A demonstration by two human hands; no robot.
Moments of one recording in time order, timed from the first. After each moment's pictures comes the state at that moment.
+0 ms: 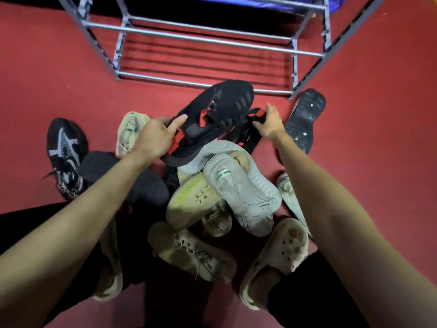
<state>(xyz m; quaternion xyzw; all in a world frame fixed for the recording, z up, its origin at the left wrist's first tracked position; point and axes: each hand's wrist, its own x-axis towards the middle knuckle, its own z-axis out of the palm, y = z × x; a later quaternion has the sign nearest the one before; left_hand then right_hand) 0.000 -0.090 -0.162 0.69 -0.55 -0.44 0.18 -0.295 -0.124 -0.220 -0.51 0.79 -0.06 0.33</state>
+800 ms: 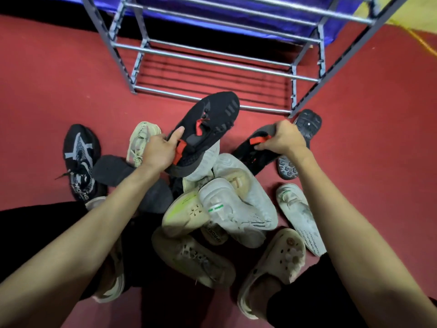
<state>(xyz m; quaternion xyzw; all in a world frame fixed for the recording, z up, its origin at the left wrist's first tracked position) 0.006 -0.061 -0.135 0.75 -0.47 -0.41 0.23 -0.276 -0.083 -0.104 -0.54 0.80 0.01 0.25</state>
